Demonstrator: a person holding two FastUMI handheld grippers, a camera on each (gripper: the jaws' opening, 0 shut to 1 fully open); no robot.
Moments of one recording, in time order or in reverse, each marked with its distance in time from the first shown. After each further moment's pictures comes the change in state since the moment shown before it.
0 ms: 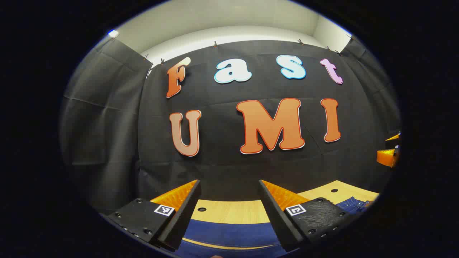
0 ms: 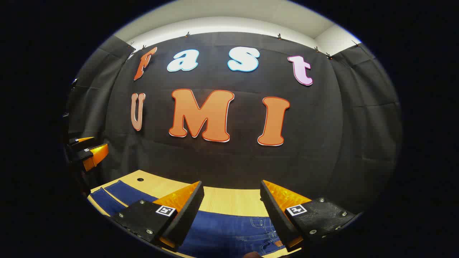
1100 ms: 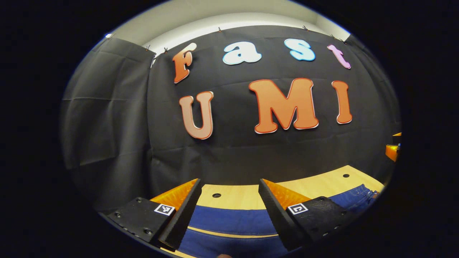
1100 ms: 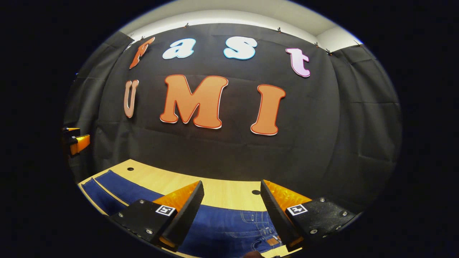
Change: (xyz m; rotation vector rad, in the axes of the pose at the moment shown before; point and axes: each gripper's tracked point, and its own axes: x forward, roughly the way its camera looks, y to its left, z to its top) left arm -0.001 0.078 -0.052 0.045 0.173 0.089; right arm 0.007 -0.020 -0.043 -0.029 0.092 -0.061
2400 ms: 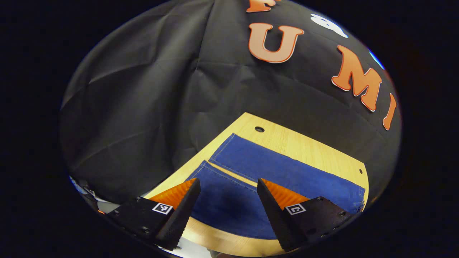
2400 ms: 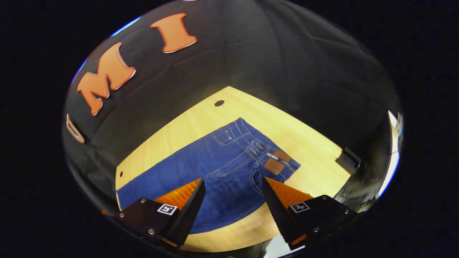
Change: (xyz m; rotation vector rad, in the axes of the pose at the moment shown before) left arm 0.006 0.183 -0.242 -0.389 0.627 0.144; right arm -0.030 -0.058 -0.221 0.648 0.724 -0.244
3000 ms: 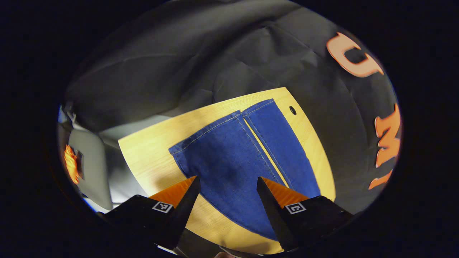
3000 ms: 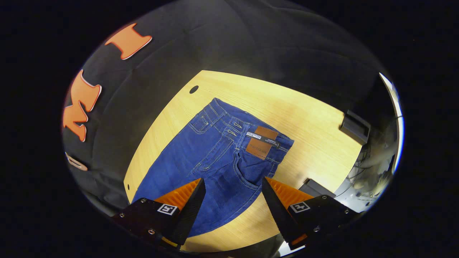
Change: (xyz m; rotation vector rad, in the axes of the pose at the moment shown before) left arm 0.039 0.047 -0.082 -0.571 0.343 0.009; right arm 0.033 -0.027 -0.031 0.205 0.163 -0.008
